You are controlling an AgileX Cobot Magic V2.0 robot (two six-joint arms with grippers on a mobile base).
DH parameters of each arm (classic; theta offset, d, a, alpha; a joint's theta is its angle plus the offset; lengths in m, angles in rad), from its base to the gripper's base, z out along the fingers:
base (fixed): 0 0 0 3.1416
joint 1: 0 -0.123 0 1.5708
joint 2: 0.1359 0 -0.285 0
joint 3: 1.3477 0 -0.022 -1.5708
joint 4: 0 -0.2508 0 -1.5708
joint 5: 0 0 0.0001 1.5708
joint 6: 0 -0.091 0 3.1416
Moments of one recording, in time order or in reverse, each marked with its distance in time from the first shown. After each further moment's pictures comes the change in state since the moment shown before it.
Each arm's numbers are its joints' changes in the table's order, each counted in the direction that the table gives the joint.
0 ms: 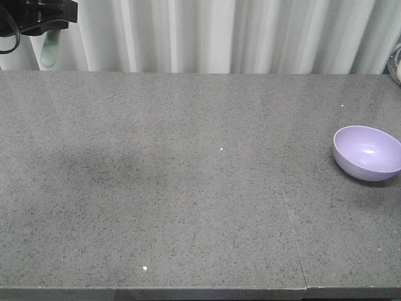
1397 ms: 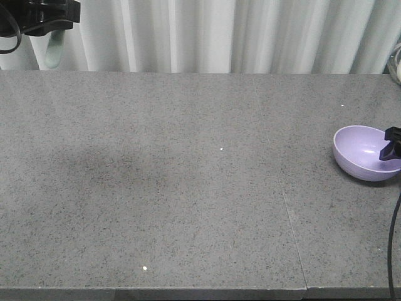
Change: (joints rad) left arm -0.001 0.000 0.000 0.030 0.000 -0.029; right arm 0.199 0.679 -0.004 -0.318 -0.082 0.302
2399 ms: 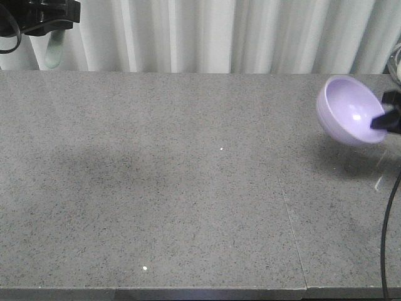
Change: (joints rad) left arm 0.000 0.000 0.000 0.000 0.000 -0.001; right arm 0.000 -0.114 -0.001 -0.516 -0.164 0.330
